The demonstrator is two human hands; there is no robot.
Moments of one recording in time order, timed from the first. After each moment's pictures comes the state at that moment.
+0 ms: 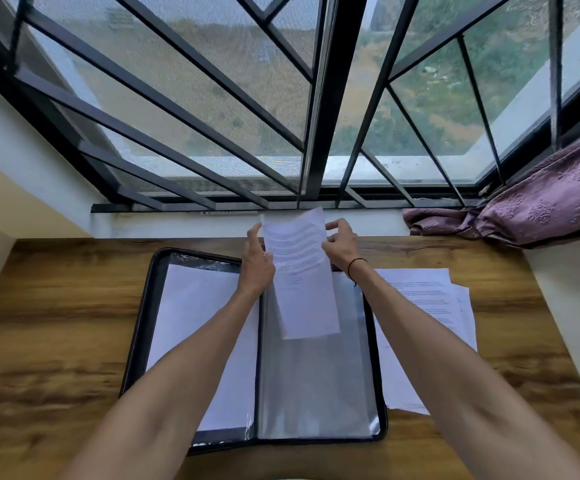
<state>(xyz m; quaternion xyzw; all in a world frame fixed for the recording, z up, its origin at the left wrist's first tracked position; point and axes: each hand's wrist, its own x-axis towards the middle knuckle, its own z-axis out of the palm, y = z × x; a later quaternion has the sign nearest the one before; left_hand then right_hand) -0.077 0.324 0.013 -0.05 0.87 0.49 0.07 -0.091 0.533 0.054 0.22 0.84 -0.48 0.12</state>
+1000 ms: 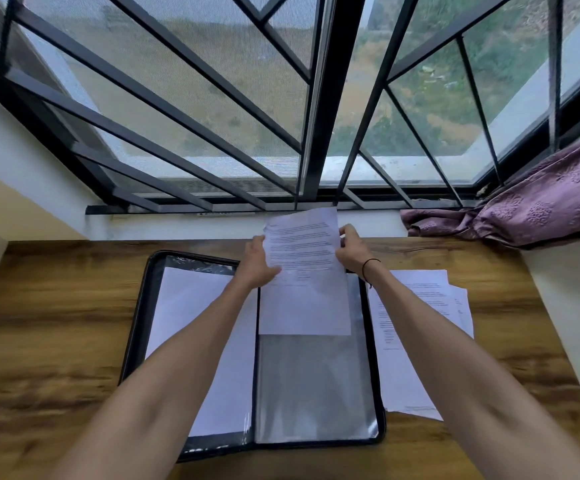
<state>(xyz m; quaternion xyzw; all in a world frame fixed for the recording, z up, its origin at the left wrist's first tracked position) -0.099 0.317 0.013 -0.01 0.90 0.37 0.23 -0.090 0.566 0.049 0.18 0.85 -0.45 0.20</state>
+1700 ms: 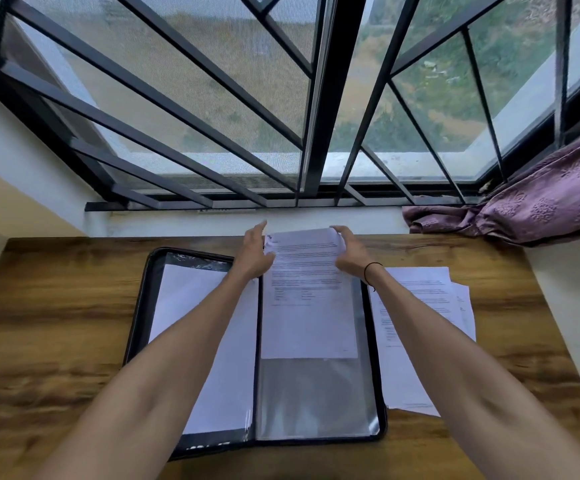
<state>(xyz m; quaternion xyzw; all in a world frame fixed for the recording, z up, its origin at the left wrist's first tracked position) -0.113 0.313 0.013 0.01 0.90 0.39 0.20 -0.082 0.572 0.034 0.12 0.89 -0.40 0.20</state>
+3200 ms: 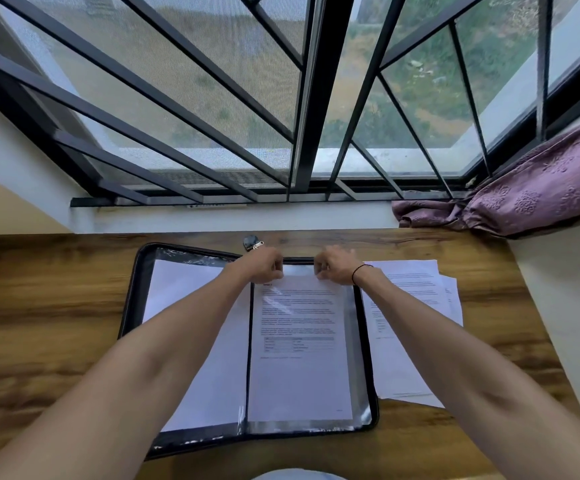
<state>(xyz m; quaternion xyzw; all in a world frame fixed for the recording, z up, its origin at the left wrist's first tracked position) -0.108 0.331 0.011 0.26 0.90 0.15 0.31 -0.070 0.567 0.022 -0.07 0.95 -0.15 0.28</state>
